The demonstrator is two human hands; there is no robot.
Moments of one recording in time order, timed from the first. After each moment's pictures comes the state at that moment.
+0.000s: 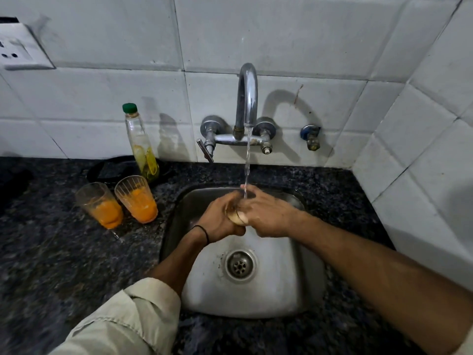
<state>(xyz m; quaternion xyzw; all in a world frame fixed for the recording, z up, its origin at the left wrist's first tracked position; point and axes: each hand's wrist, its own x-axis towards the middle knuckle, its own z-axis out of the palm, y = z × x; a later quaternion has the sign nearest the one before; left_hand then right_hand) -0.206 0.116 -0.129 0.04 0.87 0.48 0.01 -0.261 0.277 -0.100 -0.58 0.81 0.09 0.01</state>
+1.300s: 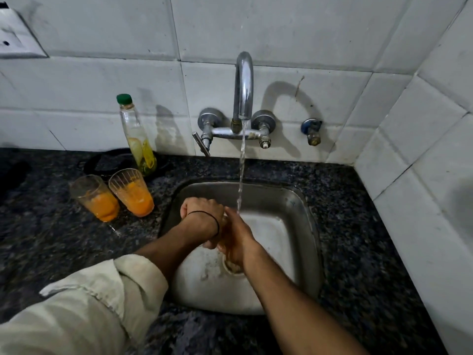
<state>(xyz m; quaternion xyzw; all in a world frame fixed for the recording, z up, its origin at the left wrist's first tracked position) -0.210 0.134 -0.101 -0.05 0.95 -0.18 0.24 -0.212 0.212 -0.176 0.24 0.53 -0.72 0.38</state>
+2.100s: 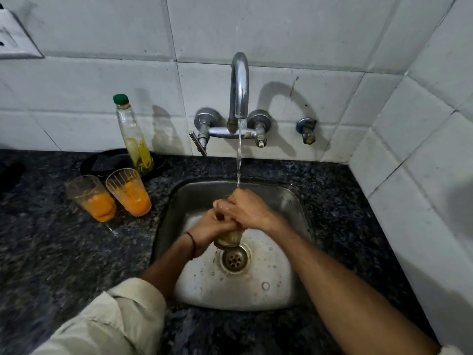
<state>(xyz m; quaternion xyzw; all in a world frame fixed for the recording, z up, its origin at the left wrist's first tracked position) -0.182 0.130 -0.151 -0.06 0.68 0.72 0.13 -0.241 0.247 -0.098 -0.24 0.91 -0.29 0.18</state>
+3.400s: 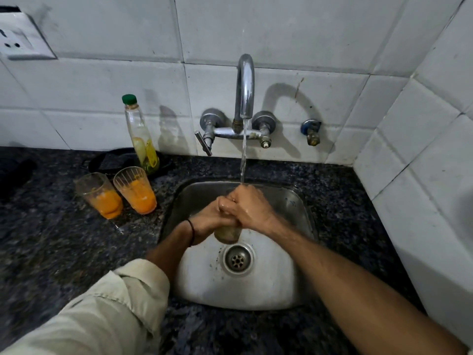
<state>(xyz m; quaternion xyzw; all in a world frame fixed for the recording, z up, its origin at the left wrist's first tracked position) -0.187 0.119 -0.124 0.03 0.72 0.68 0.15 -0.226 0.243 -0.084 -0.25 0.91 -0.31 0.13</state>
